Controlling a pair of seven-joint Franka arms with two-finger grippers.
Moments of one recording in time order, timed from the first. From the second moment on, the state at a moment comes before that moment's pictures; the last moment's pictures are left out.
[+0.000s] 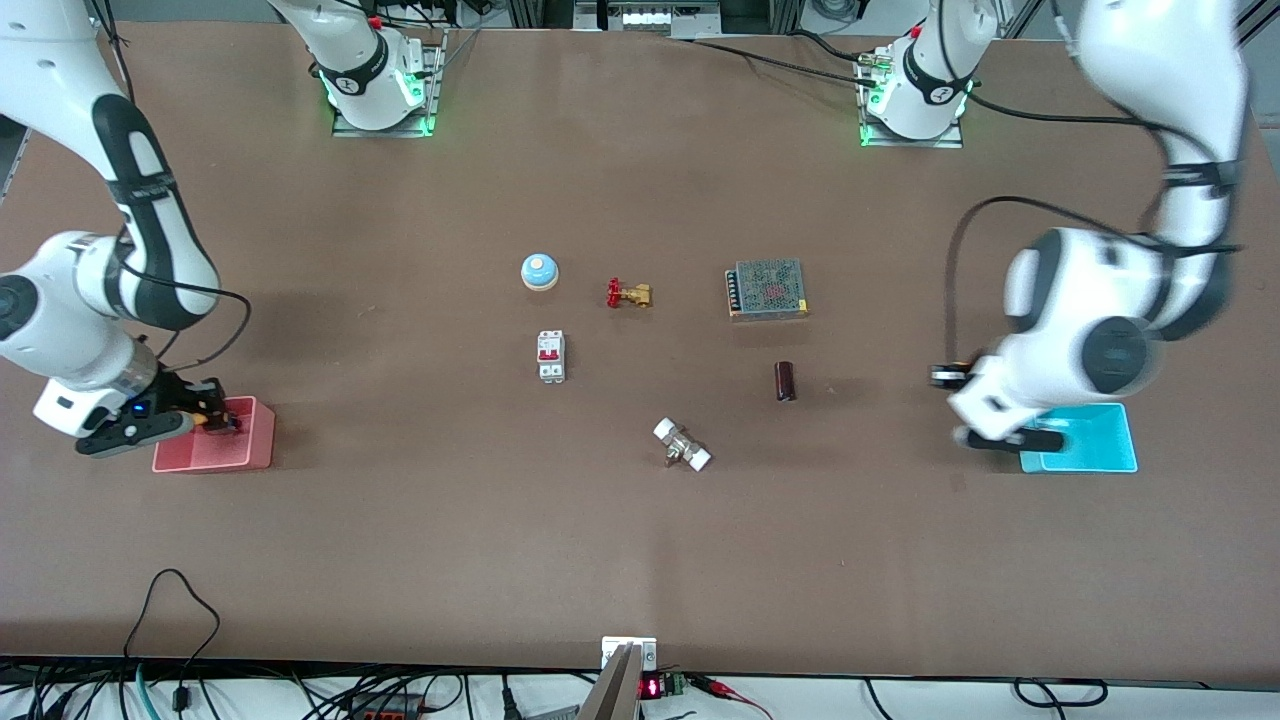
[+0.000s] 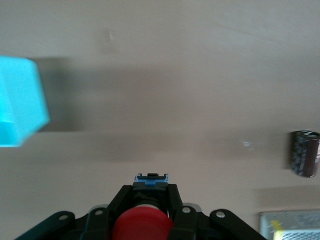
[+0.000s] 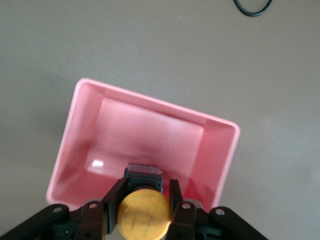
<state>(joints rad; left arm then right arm) -0.15 0.46 -0.03 -1.74 0.05 1.99 -0.19 -0.23 0.48 0.01 -1.85 -0.09 2.45 -0.57</state>
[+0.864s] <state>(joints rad) -0.19 0.46 -0.03 -2.06 0.05 2.48 -0.27 0.11 0.27 0.10 -1.94 0.00 2.22 0.03</state>
